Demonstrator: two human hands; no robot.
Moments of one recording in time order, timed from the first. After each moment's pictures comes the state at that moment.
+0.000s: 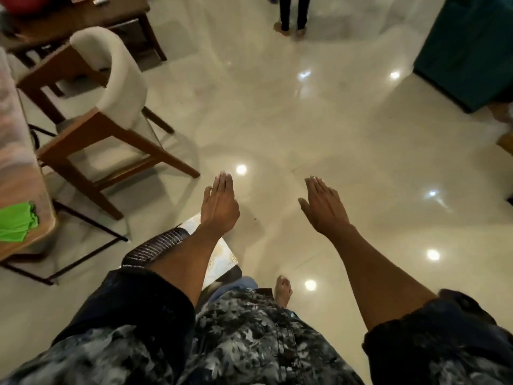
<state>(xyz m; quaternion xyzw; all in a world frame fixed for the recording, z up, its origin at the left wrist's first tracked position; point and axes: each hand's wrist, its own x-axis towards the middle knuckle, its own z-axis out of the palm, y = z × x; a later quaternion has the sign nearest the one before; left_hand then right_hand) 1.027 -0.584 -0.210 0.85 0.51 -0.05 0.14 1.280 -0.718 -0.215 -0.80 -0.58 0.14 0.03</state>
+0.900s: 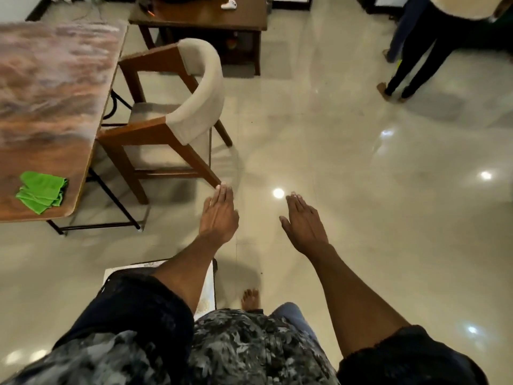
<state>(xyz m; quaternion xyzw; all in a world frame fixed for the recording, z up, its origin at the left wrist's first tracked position) 1.045 -0.365 -0.212 0.71 0.69 0.00 0.18 1.287 -0.379 -0.215 -0.63 -0.76 0.15 0.02</state>
